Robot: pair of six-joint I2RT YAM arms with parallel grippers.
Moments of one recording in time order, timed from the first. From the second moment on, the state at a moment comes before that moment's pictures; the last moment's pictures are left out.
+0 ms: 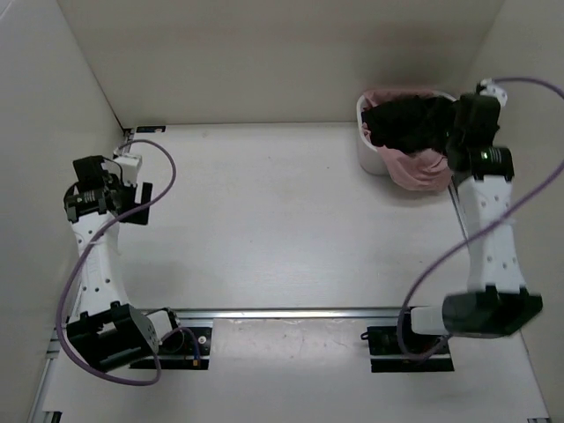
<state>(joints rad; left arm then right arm) 0.34 1.15 1.13 -0.91 0.08 0.49 -0.01 1.21 1.45 -0.78 0.20 0.39</state>
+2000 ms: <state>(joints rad) 0.31 1.16 1.45 -1.09 0.03 0.37 0.47 1.40 1.70 -0.19 -0.50 0.74</state>
